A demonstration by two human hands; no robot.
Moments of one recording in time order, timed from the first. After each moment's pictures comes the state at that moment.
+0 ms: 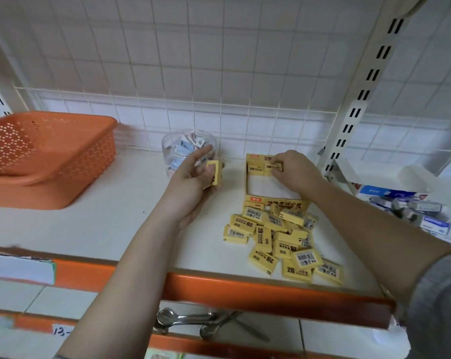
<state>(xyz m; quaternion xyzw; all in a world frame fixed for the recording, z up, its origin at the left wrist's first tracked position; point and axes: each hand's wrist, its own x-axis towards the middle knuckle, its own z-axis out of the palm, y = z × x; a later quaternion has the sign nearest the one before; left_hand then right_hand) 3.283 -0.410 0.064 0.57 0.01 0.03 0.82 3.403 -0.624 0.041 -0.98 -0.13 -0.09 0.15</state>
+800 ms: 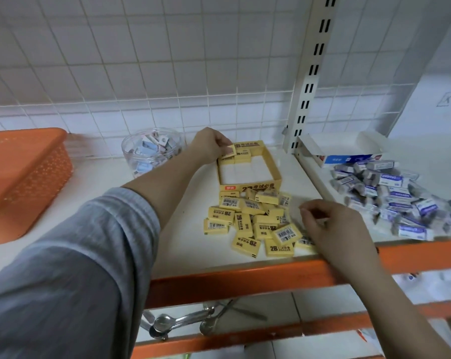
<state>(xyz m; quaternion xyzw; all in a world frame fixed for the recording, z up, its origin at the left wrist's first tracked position) 3.424 -0.466 0.056 0.92 -0.11 0.01 0.38 3.208 -0.665 0.022 -0.93 0.07 -0.18 0.32</state>
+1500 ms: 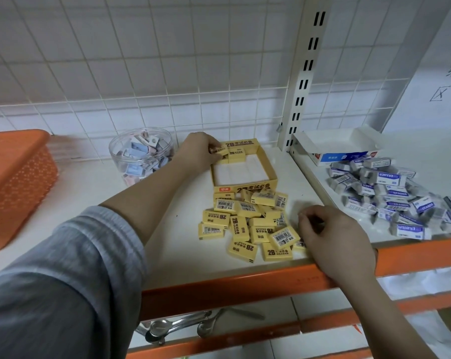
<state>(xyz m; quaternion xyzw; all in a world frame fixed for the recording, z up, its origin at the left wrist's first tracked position) 3.423 -0.457 0.046 0.96 -0.17 0.08 0.22 3.206 -0.660 0.009 -0.93 0.13 -0.20 0.27</state>
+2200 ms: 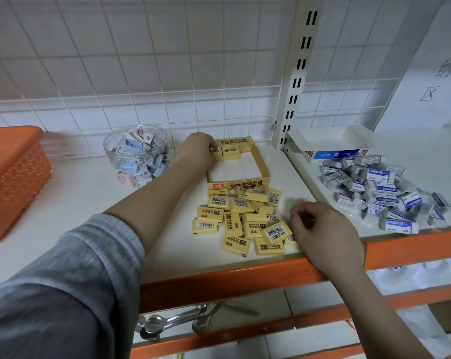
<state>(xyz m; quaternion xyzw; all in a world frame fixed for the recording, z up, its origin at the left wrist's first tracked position) 3.417 -0.470 0.040 0.97 -0.12 0.09 0.19 3.206 -0.662 0.009 -0.94 0.12 -0.18 0.26</state>
